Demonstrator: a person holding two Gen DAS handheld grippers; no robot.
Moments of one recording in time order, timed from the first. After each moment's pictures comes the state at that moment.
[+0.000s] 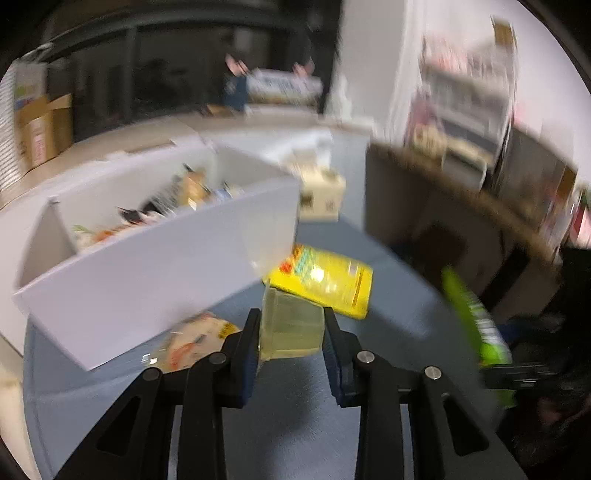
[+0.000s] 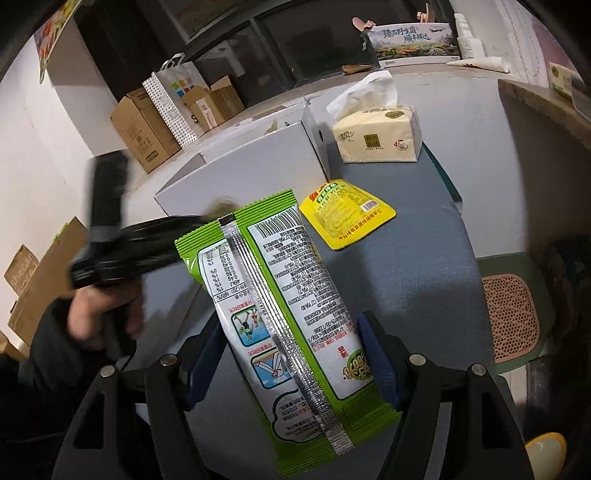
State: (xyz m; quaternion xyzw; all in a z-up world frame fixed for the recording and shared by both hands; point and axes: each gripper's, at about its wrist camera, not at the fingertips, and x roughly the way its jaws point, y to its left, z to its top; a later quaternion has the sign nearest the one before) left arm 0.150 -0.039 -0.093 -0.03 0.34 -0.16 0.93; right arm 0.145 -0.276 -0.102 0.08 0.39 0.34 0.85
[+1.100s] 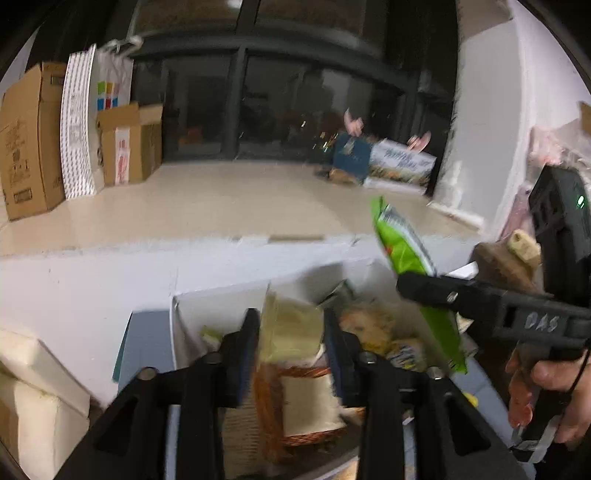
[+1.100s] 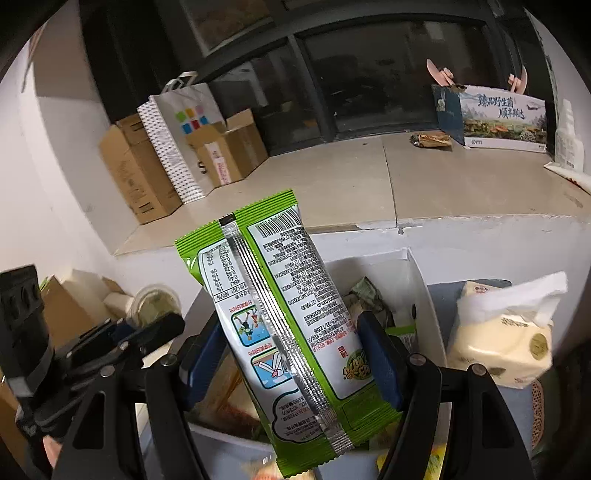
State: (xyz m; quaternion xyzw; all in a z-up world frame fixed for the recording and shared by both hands) left arm 0.291 0.110 -0.037 -0.07 0.31 -0.01 0.95; right arm 0.332 -0.102 -0.033 0.05 0.34 0.35 0.87
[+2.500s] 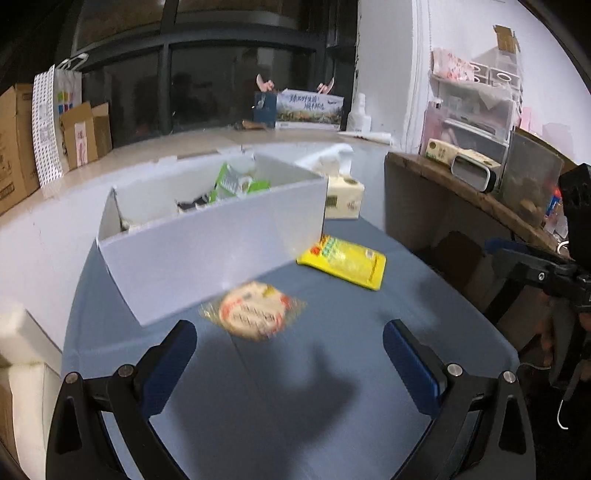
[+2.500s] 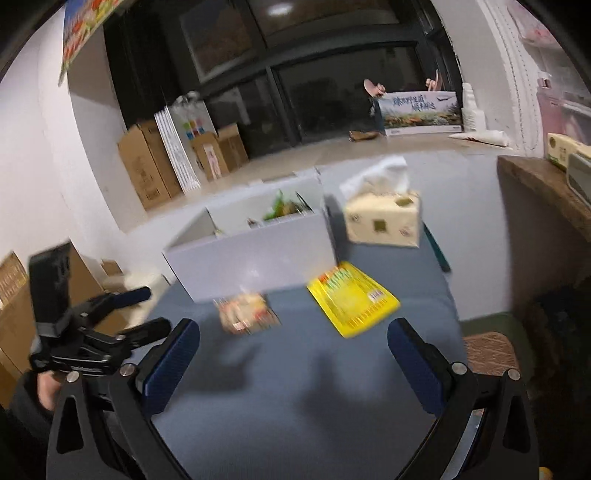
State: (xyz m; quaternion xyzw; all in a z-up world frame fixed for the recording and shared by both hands) left arm 0.087 -0.023 -0.101 -0.01 0.33 -0.10 0.94; right arm 0.115 -0.311 -0.101 0.04 0.29 0.30 0.91
